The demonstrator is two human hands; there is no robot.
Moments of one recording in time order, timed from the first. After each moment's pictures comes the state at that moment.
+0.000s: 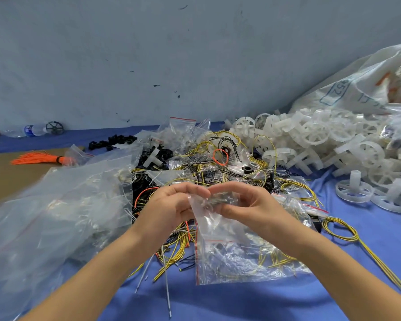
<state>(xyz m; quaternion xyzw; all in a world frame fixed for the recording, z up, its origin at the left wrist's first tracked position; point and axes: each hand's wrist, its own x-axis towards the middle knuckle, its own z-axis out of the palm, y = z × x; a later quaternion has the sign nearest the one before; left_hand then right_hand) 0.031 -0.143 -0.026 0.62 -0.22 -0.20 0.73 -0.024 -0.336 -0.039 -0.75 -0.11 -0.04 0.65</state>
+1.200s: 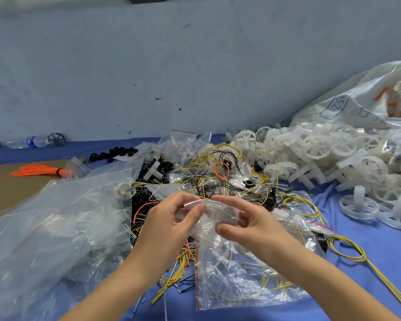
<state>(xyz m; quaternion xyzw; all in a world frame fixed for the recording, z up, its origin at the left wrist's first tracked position) 0.029 -0.147 -0.036 0.78 -0.27 0.06 0.57 -0.020 -0.333 -0.045 -0.74 -0.05 -0.02 0.67</state>
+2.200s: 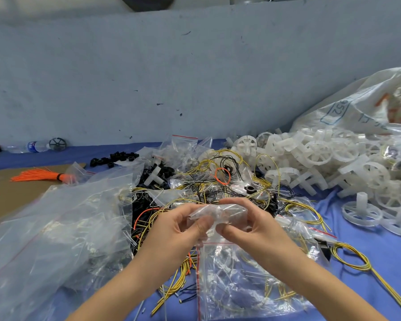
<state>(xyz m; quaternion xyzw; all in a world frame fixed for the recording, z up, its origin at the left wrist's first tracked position) 0.031 -0.147 -0.035 0.73 -0.28 -0.08 0.61 -0.021 -0.332 -0.043 -0.79 -0.05 -0.09 0.61</state>
